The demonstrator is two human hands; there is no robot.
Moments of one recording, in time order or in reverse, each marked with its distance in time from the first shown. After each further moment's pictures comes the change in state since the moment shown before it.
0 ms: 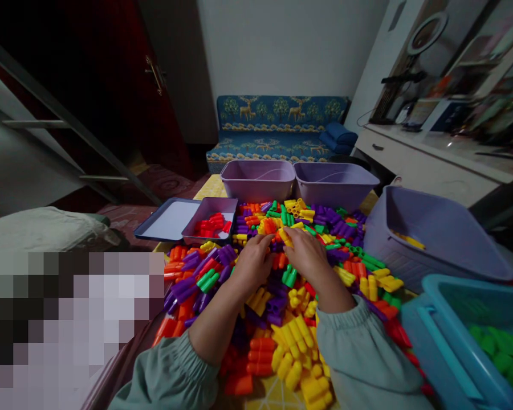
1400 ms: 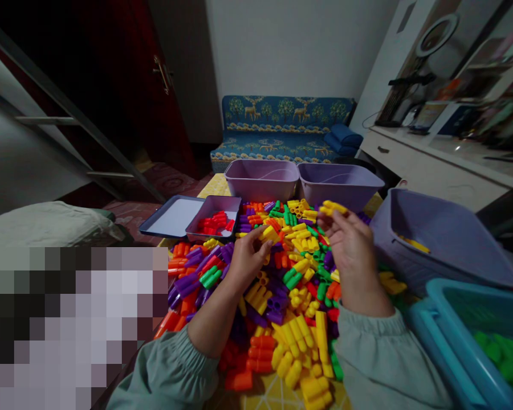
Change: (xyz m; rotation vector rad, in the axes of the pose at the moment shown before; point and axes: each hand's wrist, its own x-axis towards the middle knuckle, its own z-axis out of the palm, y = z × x) left_hand 0.000 0.002 -0.011 -0.475 0.206 -0.275; right_hand 0.008 0.023 -0.038 1.677 0.557 0.260
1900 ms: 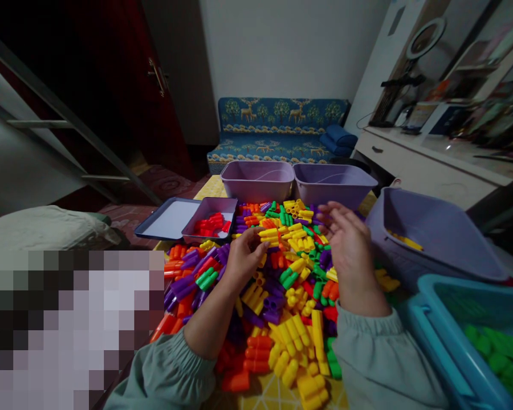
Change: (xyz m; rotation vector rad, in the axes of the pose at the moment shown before) left_hand 0.002 -0.005 0.003 -0.130 -0.018 -0.007; right_hand -0.003 -0.011 -0.003 -0.129 0.031 0.041
